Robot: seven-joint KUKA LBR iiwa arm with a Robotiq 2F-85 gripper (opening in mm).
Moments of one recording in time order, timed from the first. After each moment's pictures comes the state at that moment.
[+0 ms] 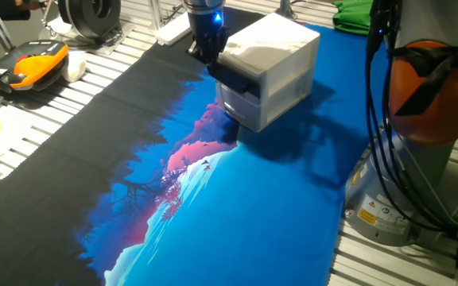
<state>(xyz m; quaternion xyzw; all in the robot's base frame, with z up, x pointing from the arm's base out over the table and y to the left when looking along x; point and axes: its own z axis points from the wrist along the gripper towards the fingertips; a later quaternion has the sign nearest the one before) 0.472 -0.064 0.208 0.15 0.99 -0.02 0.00</state>
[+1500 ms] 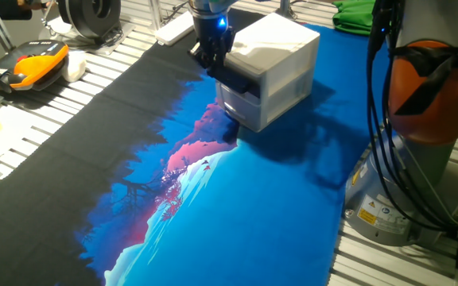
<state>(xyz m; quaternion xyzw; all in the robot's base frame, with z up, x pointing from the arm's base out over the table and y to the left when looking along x) 0.468 -0.071 0.199 0.16 0.99 -0.02 0.02</state>
